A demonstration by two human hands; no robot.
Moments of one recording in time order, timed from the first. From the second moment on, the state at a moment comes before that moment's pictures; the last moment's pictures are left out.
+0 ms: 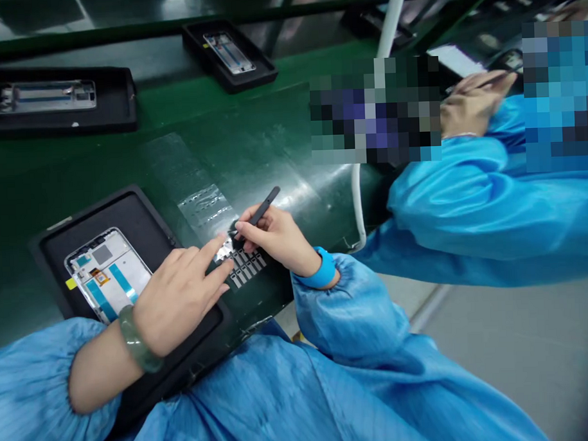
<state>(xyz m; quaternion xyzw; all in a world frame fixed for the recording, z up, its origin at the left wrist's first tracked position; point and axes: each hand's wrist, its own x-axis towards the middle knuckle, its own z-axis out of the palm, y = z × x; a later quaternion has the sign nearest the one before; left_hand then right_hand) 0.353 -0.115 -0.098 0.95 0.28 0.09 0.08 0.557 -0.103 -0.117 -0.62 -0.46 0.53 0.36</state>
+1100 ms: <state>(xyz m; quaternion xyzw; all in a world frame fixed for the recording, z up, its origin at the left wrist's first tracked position) 0.234 -0.112 -0.091 0.79 0.54 0.12 0.28 0.443 -0.081 -0.072 -0.41 -0.49 0.64 0.42</state>
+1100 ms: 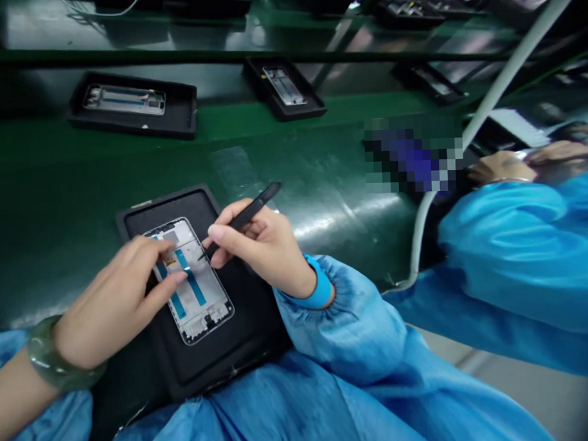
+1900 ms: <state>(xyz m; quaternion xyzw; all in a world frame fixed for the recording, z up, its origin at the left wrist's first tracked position) 0.230 -0.131 -0.128 0.80 0.52 0.24 0.20 0.406 -0.057 -0.113 -0.49 -0.48 0.63 0.36</state>
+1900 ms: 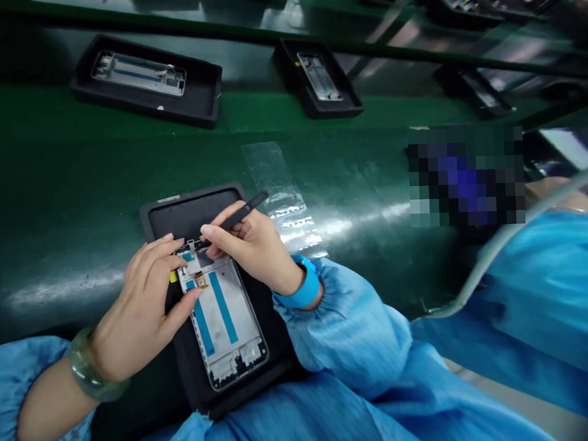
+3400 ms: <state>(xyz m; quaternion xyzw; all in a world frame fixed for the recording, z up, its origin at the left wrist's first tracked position) 0.231 -0.130 -0.123 0.83 0.51 0.18 0.15 0.409 -0.060 -0.114 -0.47 -0.62 0.49 0.39</state>
